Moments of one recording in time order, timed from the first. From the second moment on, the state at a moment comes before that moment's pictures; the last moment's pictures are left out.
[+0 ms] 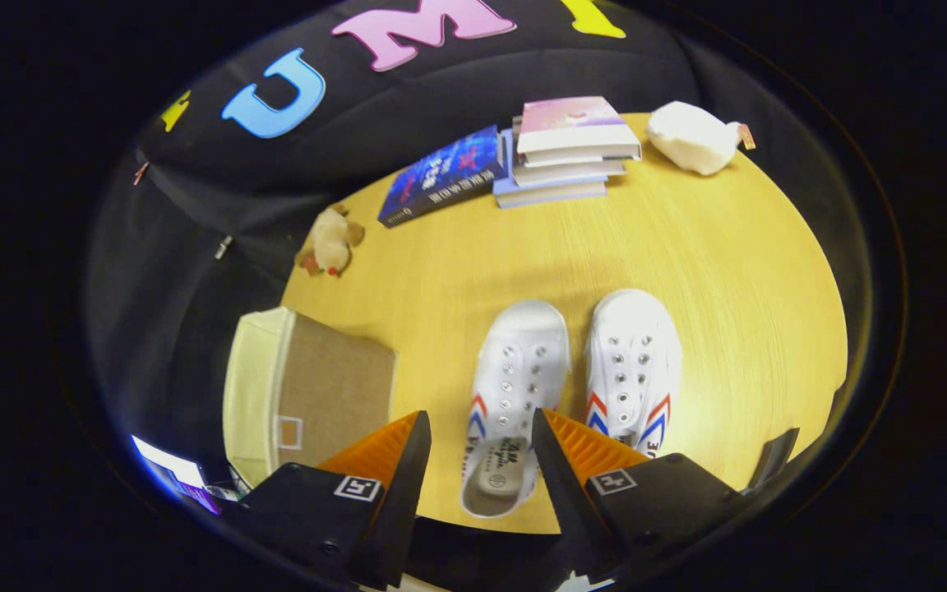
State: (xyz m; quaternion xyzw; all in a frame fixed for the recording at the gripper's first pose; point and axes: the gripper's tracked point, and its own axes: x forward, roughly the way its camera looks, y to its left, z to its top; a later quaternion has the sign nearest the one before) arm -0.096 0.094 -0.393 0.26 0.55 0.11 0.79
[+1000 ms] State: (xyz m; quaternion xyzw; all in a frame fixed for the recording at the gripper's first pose) arm -0.095 0.086 -0.449 0.25 0.60 0.05 0.76
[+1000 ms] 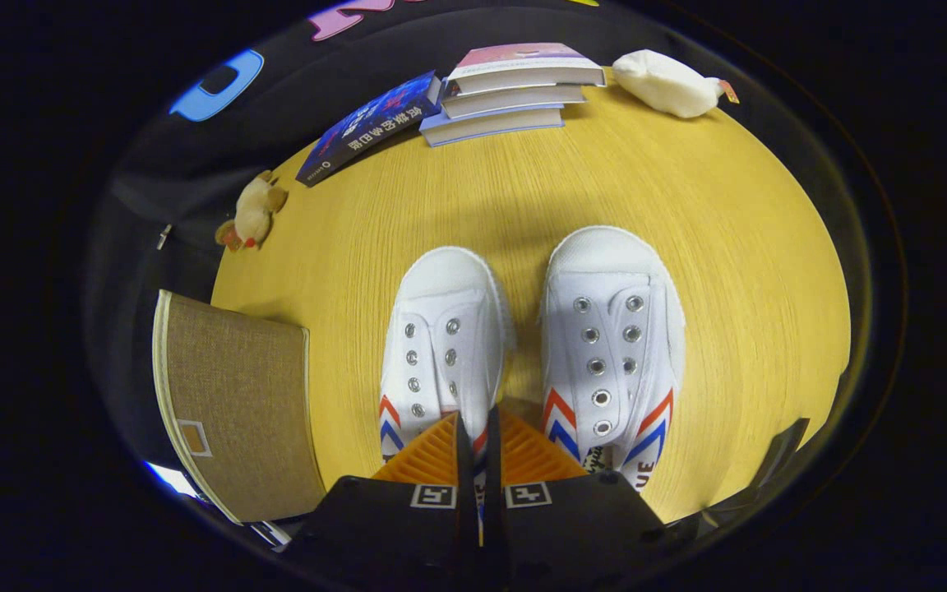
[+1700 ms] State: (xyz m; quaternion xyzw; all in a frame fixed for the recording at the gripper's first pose) arm -0.056 0.152 -0.265 0.33 0.52 0.07 0.78
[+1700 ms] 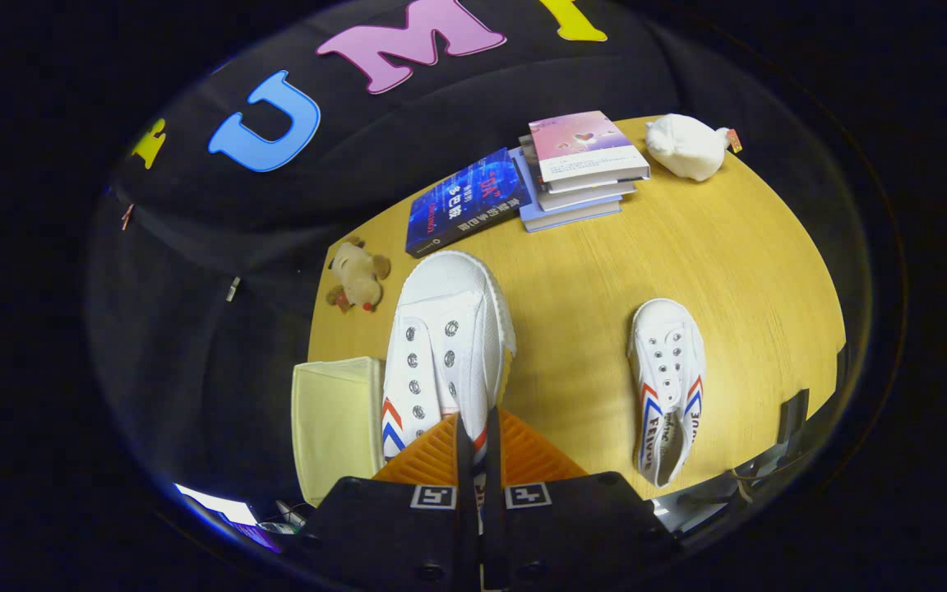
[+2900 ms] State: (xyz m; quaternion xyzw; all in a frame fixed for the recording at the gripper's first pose) arm -0.089 0.380 -0.278 0.32 0.61 0.11 0.72
